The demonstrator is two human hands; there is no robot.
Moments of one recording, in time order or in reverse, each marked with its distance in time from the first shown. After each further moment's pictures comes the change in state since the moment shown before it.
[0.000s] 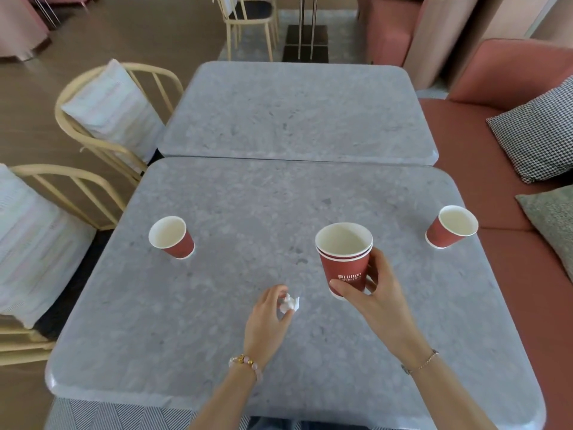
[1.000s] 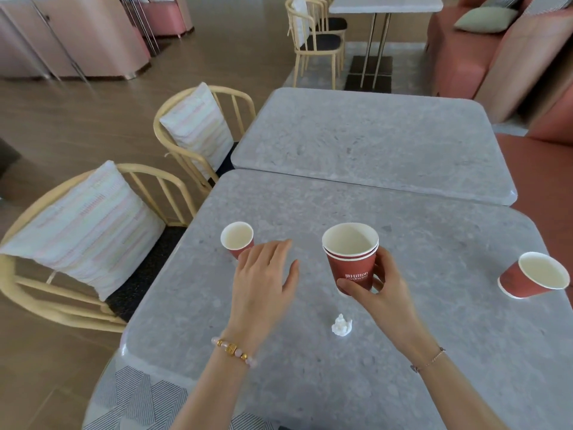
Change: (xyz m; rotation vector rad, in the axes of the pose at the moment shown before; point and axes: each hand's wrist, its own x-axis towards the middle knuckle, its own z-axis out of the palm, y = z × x) left_hand 0.003 0.058 -0.157 0.487 0.520 0.359; right_hand 0.026 -0.037 0.072 -0.034 -0.185 -0.115
